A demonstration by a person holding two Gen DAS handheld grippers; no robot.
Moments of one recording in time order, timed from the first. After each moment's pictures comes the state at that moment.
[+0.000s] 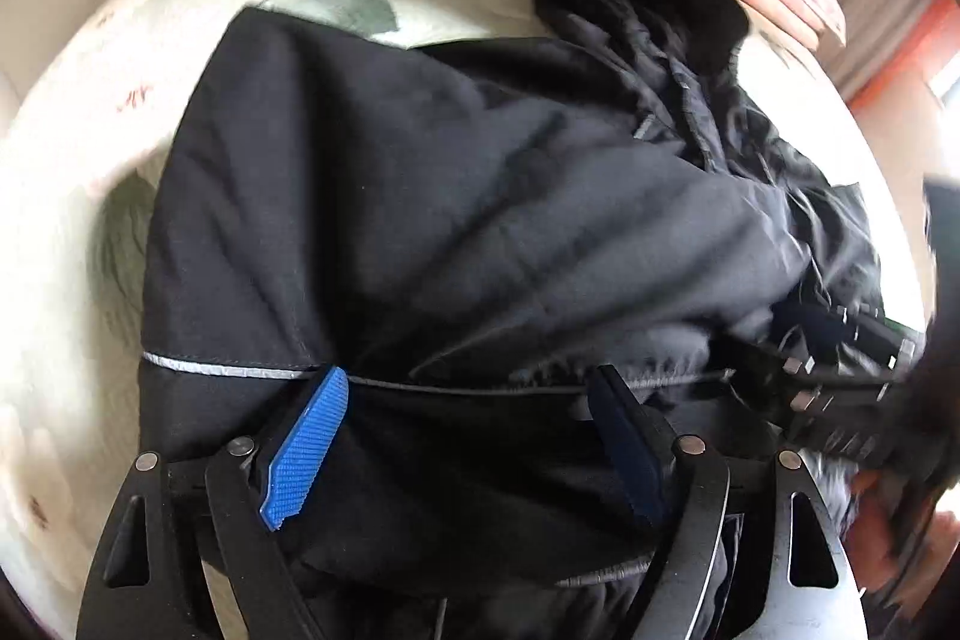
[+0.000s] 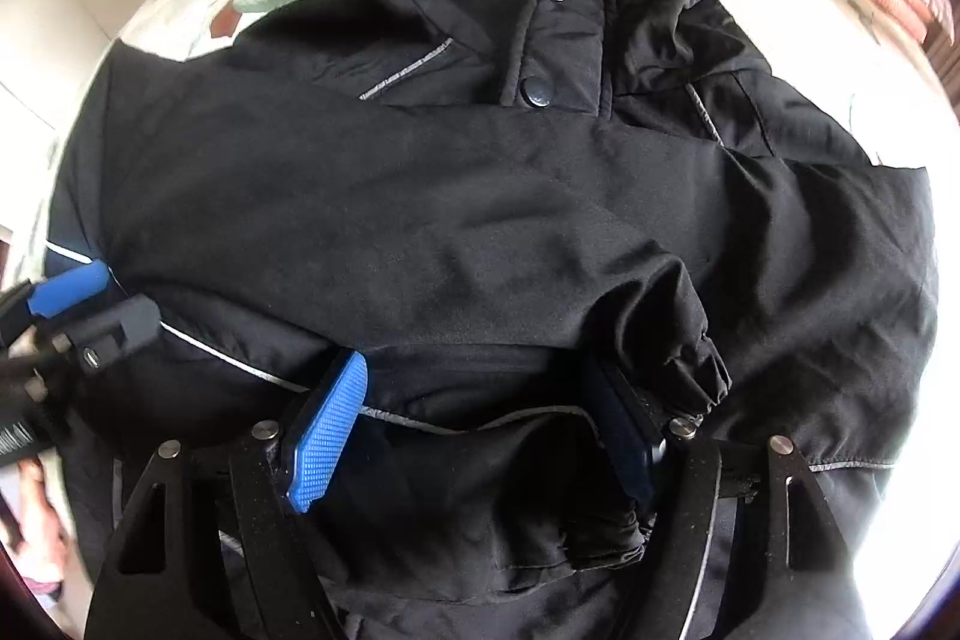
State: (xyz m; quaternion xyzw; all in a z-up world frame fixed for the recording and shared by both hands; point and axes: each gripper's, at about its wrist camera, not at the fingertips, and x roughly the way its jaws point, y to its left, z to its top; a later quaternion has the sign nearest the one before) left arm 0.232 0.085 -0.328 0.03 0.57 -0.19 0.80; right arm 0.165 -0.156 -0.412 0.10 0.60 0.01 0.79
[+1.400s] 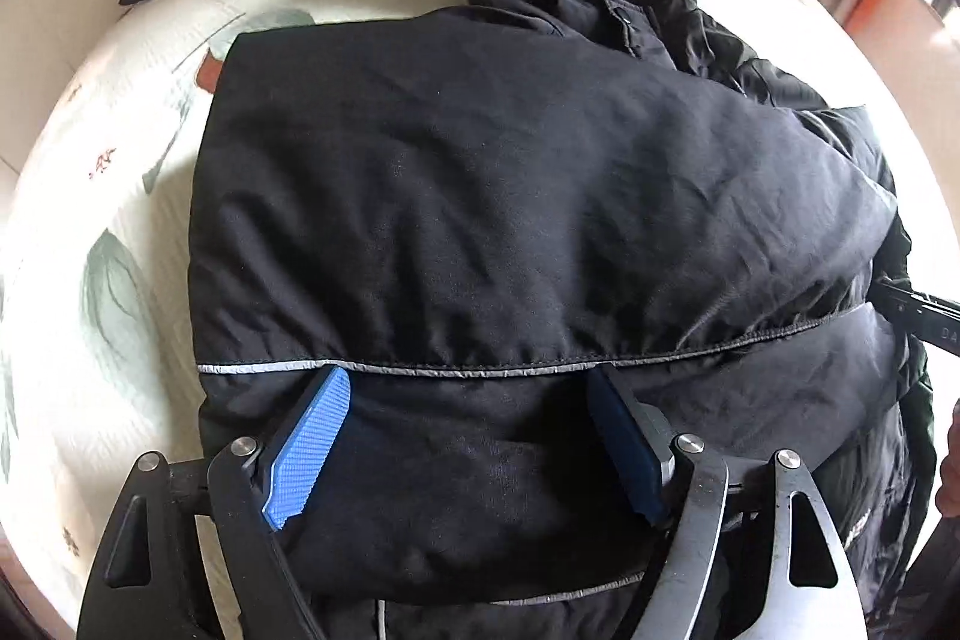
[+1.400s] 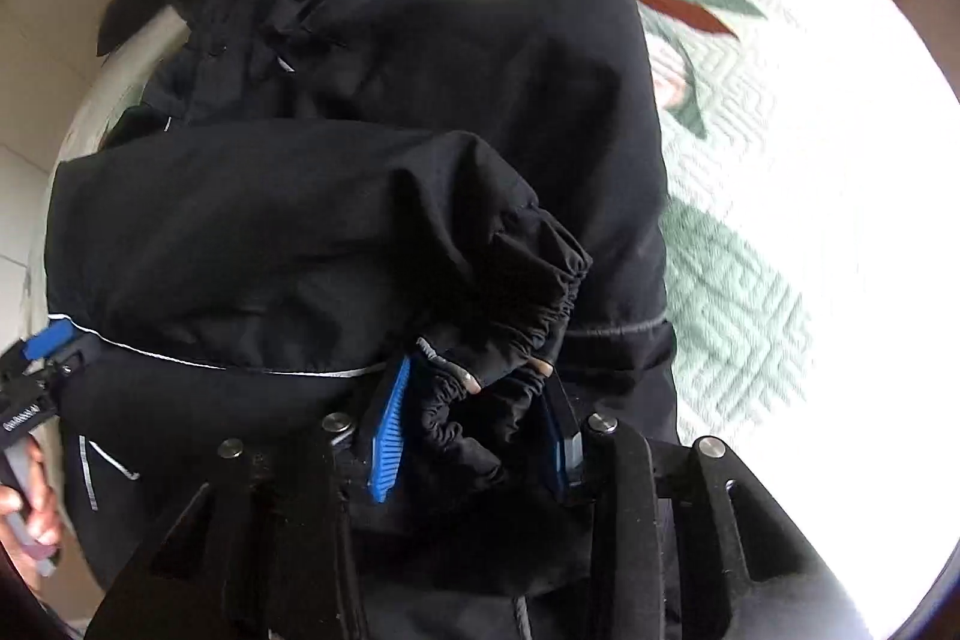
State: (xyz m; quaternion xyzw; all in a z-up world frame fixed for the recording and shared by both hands) left arm 0.225 0.023 -0.339 0.12 0.57 -0.19 0.79; right arm 0.078 -0.299 -0.434 0.17 0.59 -0.11 0.78
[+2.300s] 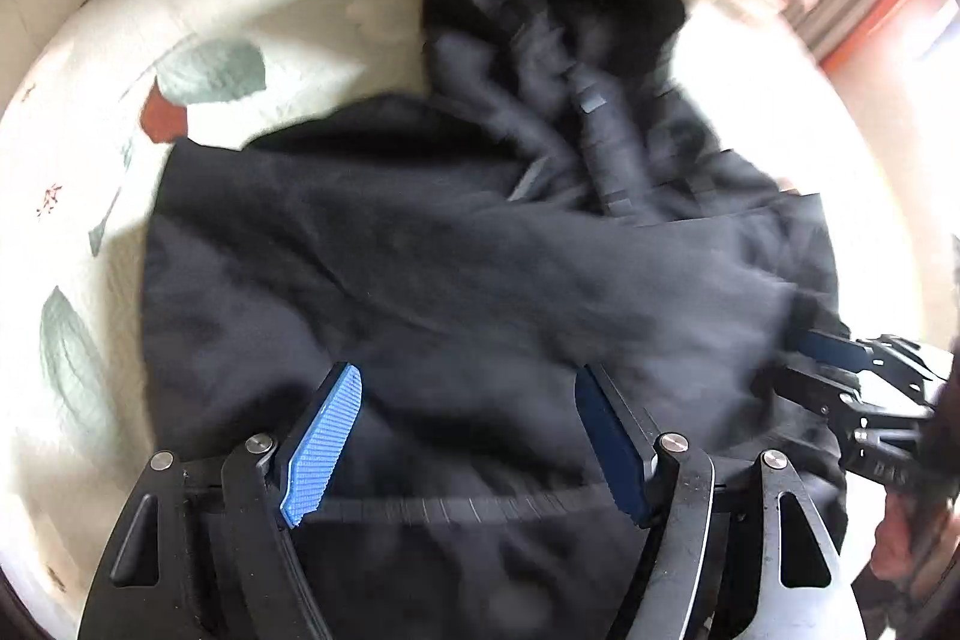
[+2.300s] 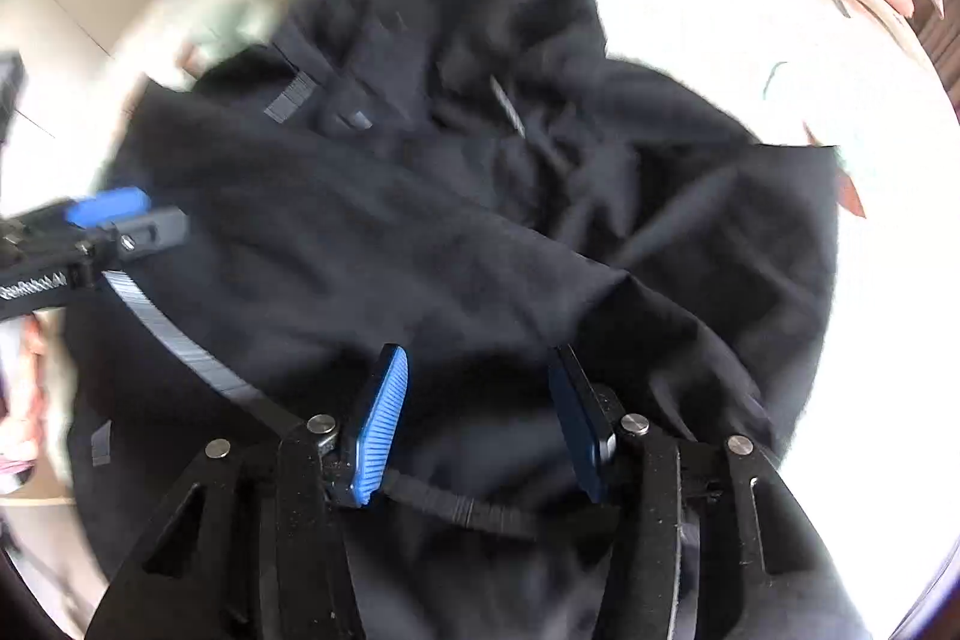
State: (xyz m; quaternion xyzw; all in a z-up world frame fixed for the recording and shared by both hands) left arm 0.268 0.003 -0.304 0.04 0.58 -0.24 0.78; right arm 0.160 -0.230 -0.380 0.10 0.59 0.01 0.80
